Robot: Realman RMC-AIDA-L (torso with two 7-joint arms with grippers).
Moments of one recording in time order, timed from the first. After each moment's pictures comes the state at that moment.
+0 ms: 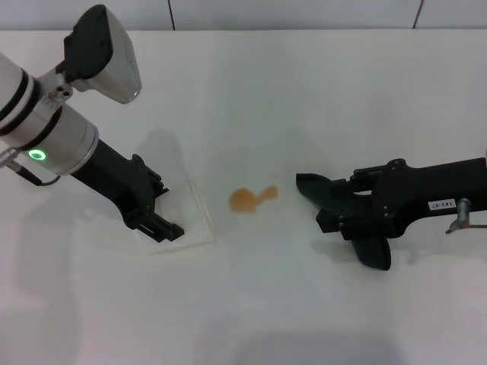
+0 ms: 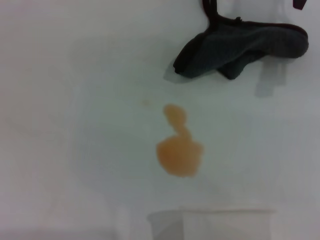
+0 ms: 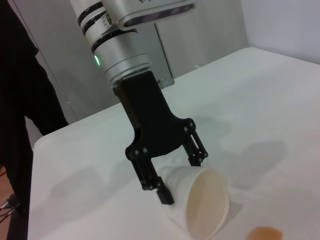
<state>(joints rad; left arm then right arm) -0.86 -2.07 0.98 0.78 2.62 1.59 -1.76 0.30 2.01 -1.35 -1.22 -1.79 -1.43 1.89</state>
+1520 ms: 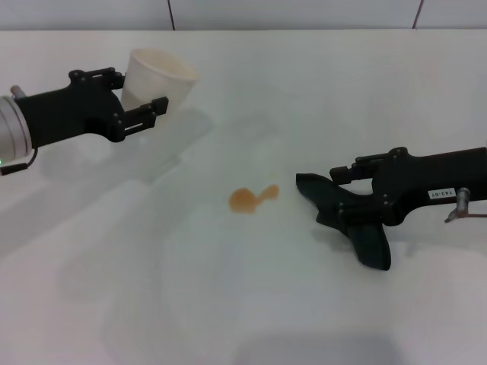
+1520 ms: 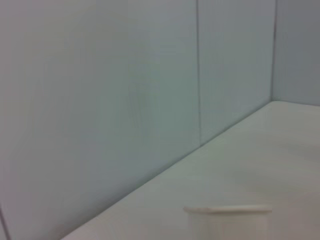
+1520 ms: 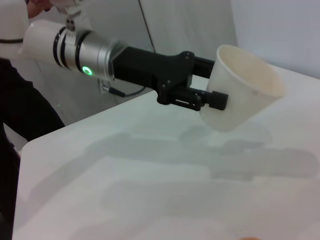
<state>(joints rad) -0.43 -2.08 0.98 0.88 1.77 1.19 -1.35 0.31 2.01 -1.35 -1.23 -1.79 -1.40 1.89</state>
